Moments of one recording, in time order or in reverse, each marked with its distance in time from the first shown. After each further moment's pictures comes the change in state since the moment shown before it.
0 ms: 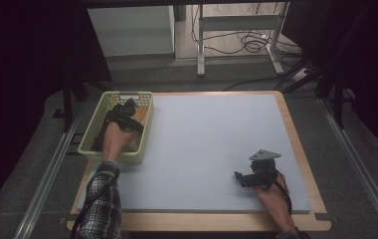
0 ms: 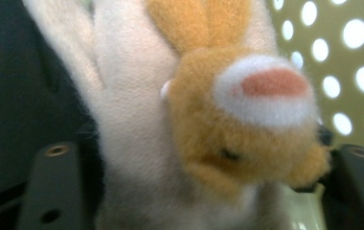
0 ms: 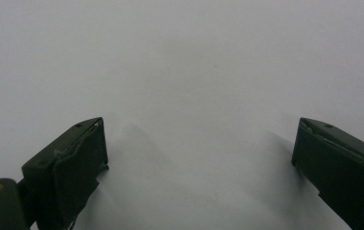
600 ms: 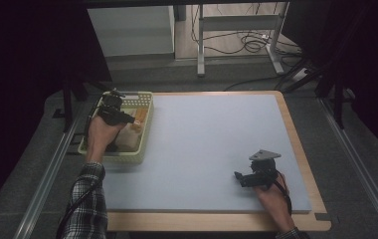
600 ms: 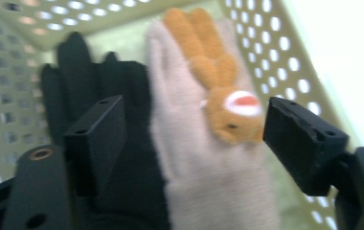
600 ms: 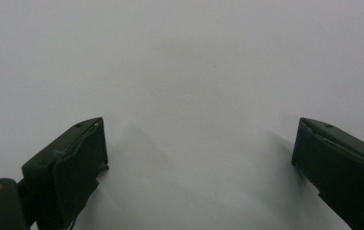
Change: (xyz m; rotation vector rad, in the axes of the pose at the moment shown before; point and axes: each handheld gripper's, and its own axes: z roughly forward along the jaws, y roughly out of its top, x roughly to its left) left arm 0.015 -0.012 -0.069 -0.179 0.061 0.019; right arm 0.000 0.000 0.000 0.000 -0.001 -0.001
